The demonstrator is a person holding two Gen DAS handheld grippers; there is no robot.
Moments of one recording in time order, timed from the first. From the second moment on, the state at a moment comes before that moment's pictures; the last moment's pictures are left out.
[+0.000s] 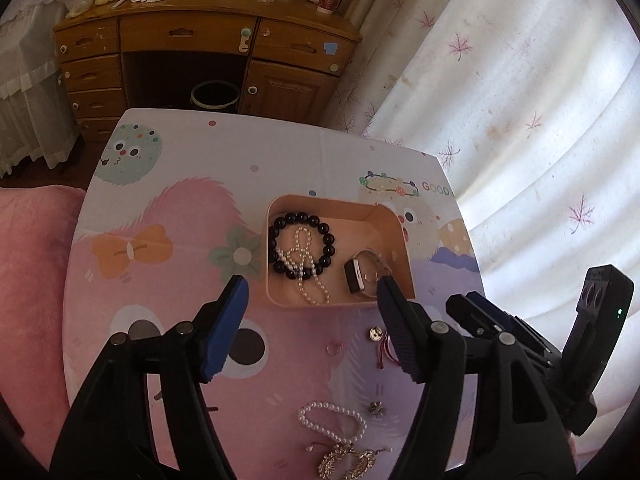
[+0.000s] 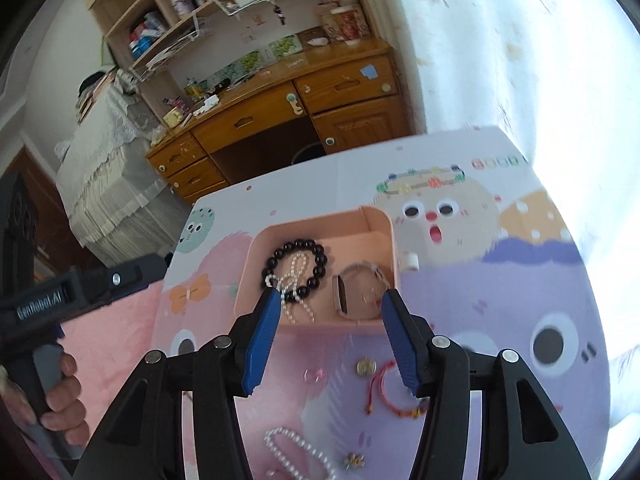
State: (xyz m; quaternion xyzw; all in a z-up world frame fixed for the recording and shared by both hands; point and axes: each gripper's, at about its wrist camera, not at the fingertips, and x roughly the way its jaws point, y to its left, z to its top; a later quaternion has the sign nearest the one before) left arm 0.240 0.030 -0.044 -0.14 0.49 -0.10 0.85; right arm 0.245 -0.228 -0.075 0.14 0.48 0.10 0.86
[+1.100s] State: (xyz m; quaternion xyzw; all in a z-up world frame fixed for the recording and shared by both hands) left arm 0.153 -0.044 -0.168 0.02 0.63 -0.21 0.75; right arm 0.009 -0.150 -0.154 -0.16 0.47 0.18 0.85
